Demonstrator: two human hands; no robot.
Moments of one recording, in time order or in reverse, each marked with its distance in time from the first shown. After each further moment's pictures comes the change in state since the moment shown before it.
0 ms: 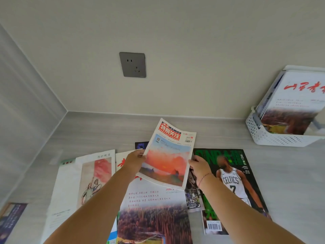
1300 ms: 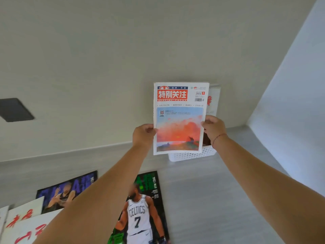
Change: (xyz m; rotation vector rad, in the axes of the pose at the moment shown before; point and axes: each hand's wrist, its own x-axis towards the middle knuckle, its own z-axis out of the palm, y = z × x) left_hand -0.039 0.306 0.300 -0.154 0.073 0.389; right_hand 0.074 -0.156 -0.398 0.034 0.371 -0.458
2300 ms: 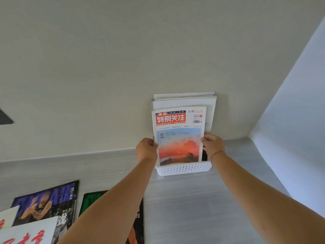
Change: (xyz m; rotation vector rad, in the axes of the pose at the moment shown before) left_hand 0.029 -0.016 0.091 0.217 0.193 -0.139; right_hand 0.073 0.059 -0.020 -0.085 -0.049 0.089
